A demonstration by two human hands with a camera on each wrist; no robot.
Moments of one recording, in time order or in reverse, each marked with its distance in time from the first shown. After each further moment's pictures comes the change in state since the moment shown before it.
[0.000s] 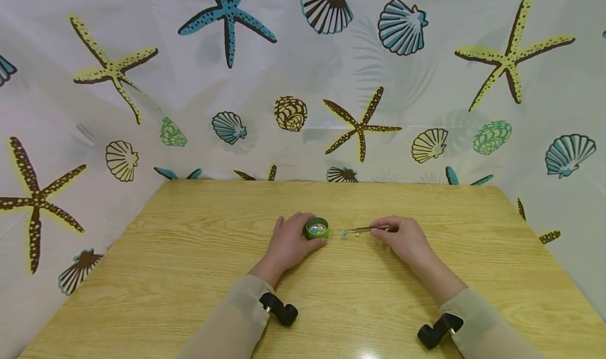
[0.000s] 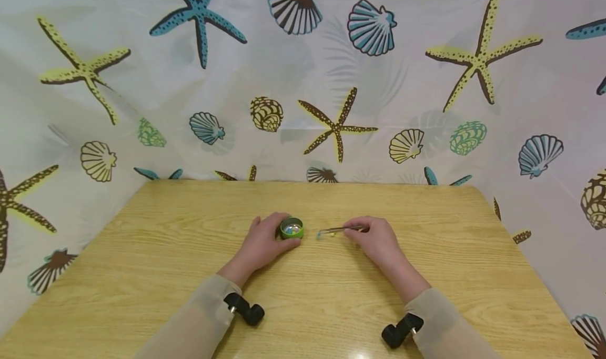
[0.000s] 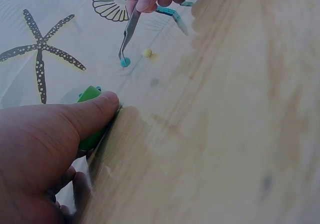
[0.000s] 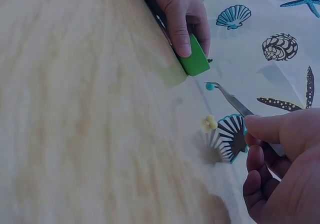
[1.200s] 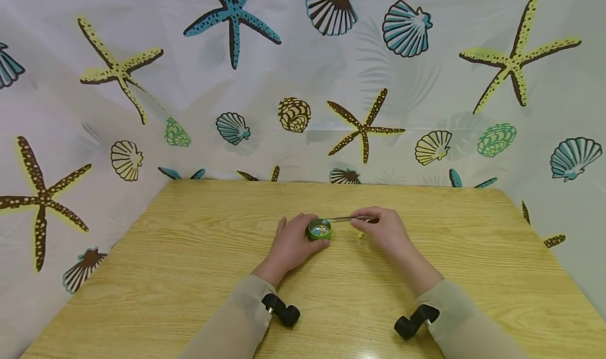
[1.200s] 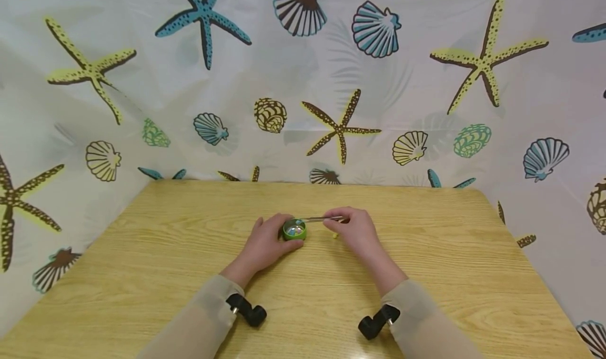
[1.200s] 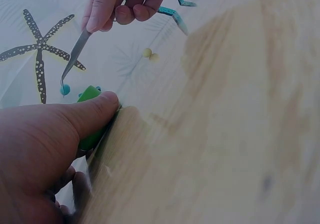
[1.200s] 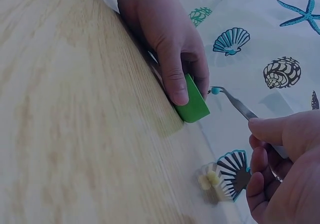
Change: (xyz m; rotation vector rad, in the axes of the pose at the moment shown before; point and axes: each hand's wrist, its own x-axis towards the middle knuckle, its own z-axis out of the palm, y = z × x) left_hand -0.001 0.002 -0.002 -0.003 0.002 0.001; right_hand 0.016 -0.037 0.030 0.048 0.003 -0.048
